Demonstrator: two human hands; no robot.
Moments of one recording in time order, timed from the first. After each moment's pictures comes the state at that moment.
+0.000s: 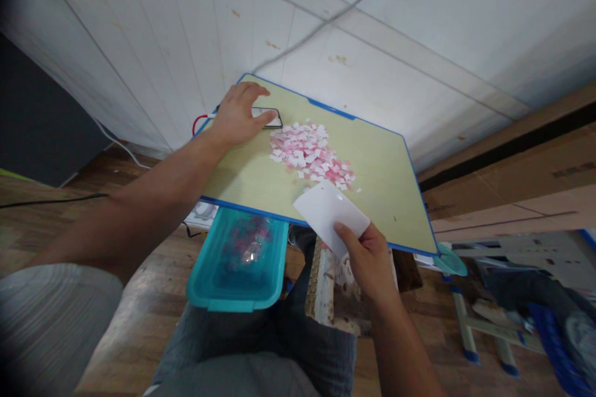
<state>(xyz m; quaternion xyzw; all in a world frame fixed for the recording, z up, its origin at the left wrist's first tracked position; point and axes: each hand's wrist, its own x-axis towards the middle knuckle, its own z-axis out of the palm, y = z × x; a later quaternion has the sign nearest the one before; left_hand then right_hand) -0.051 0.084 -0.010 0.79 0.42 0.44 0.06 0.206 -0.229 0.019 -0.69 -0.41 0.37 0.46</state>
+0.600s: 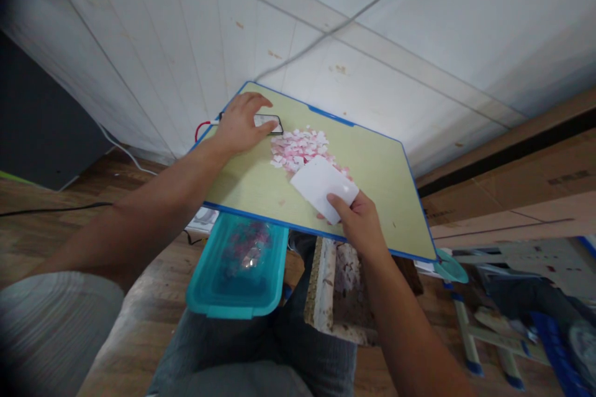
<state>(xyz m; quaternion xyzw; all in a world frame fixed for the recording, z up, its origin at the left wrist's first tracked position) -0.050 0.078 -0.008 0.79 0.41 0.44 0.04 0.208 -0.160 0.033 -0.64 -0.49 0.39 0.44</state>
